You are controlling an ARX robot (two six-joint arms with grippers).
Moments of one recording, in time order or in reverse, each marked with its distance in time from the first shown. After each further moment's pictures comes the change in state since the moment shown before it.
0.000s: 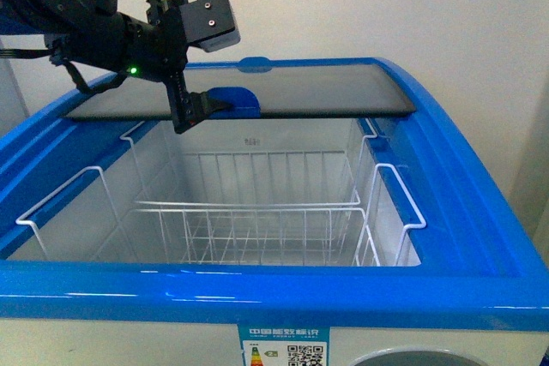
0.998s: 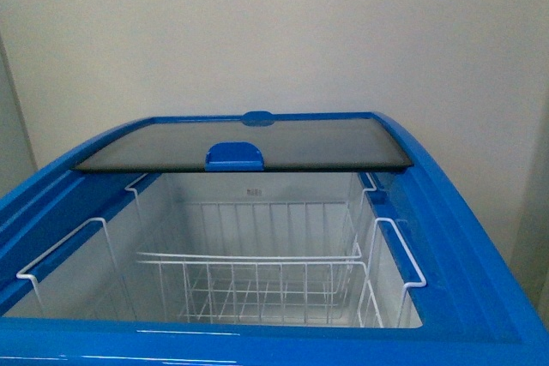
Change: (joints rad) left arm 0.152 -1.519 -1.703 0.573 -0.491 -1.226; right arm -0.069 0.299 0.201 -0.283 -0.381 -0.211
